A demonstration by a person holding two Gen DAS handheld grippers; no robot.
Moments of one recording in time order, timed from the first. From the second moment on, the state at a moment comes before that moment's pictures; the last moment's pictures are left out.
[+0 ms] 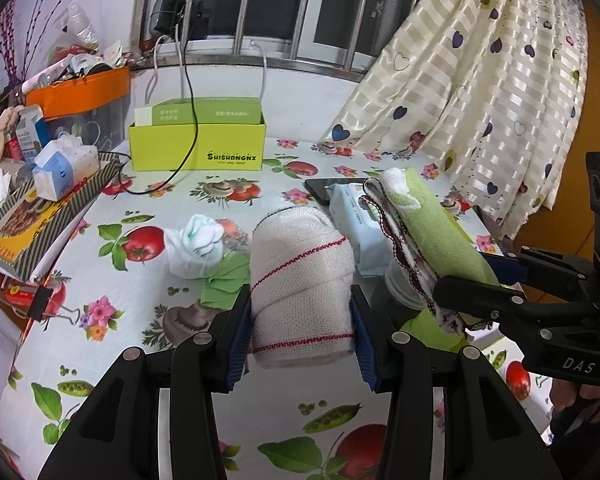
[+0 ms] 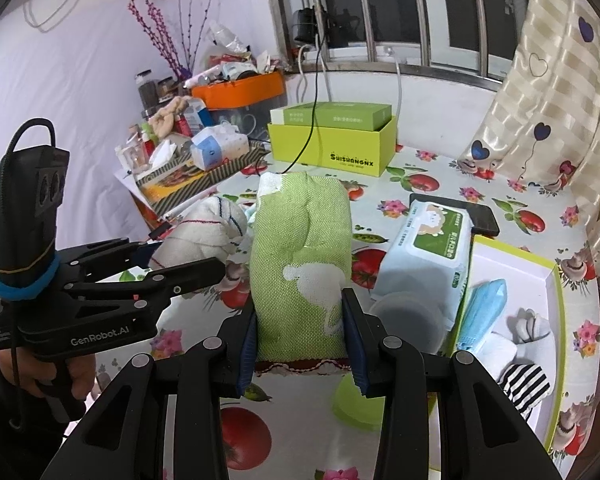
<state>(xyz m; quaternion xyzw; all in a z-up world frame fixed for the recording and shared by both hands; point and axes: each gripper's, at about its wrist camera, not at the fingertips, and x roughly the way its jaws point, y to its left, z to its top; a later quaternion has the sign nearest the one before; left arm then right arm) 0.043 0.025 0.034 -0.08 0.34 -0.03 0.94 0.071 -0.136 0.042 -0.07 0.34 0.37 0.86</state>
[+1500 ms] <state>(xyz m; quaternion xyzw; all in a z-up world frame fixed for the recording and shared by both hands) 0.085 -0.058 0.052 -0.05 0.33 -0.09 0.94 0.113 -0.245 0.040 -0.01 0.34 0.29 0.90</state>
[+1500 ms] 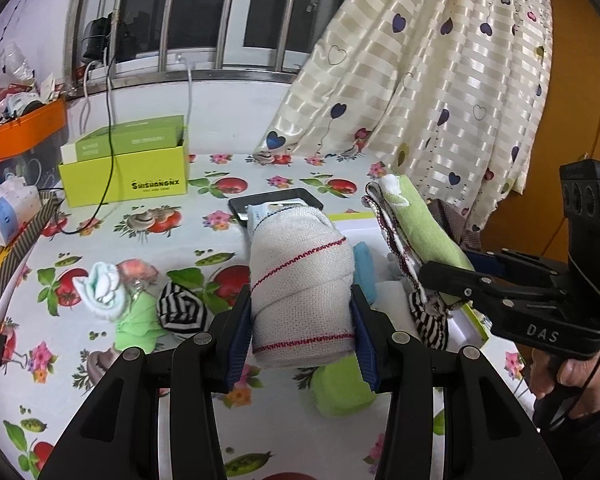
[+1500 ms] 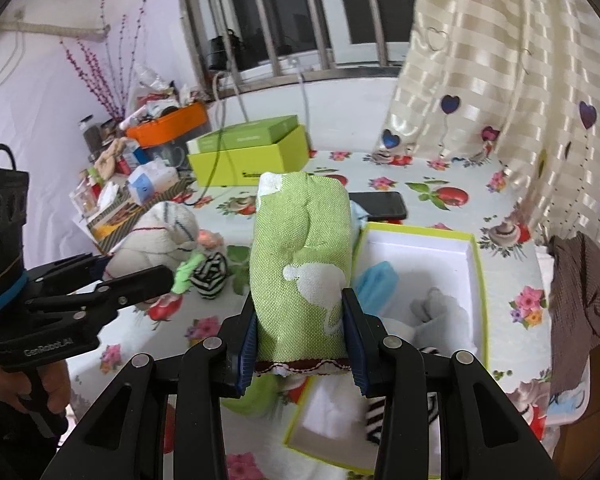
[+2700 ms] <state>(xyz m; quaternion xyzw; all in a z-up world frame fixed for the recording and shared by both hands) 0.119 -0.090 0.046 -0.04 0.34 -0.13 0.93 0.249 -0.296 -0.017 0.00 0.42 0.18 0.89</state>
